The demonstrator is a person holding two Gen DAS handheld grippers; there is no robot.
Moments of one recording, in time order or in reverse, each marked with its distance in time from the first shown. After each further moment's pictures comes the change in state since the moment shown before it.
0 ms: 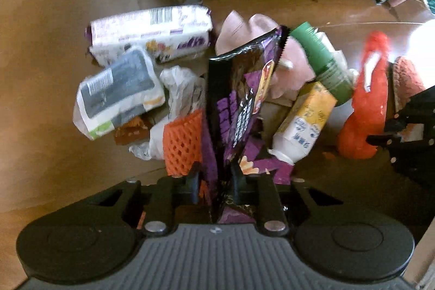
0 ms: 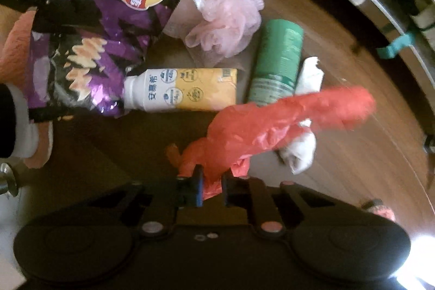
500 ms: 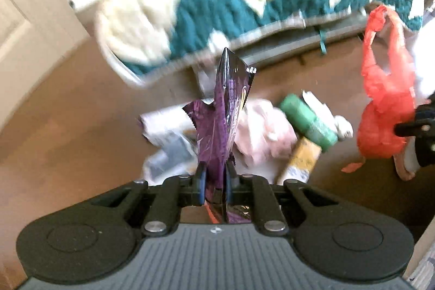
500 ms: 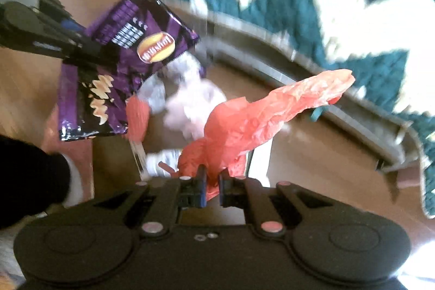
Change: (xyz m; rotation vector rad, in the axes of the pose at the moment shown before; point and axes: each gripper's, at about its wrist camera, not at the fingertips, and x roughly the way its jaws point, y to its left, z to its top) left arm -0.144 -0.034 0.014 0.103 -0.254 0.188; right arm -0.181 -0.018 -0.018 0.080 -0.363 -0.009
